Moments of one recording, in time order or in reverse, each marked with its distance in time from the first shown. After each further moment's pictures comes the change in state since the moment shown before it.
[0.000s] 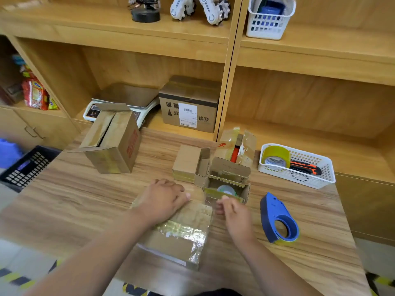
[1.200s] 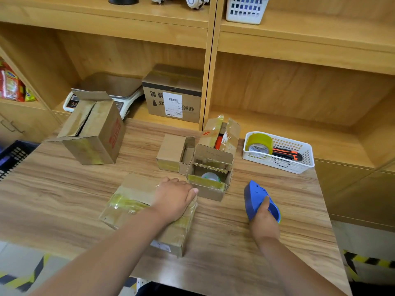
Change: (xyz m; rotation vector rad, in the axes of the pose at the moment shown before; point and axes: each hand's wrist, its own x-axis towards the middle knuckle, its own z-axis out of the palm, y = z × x) left_hand 0.005 0.081 0.024 0.118 -0.013 0.018; right_hand -0.004 0.098 -0.088 -0.764 0.084 0.328
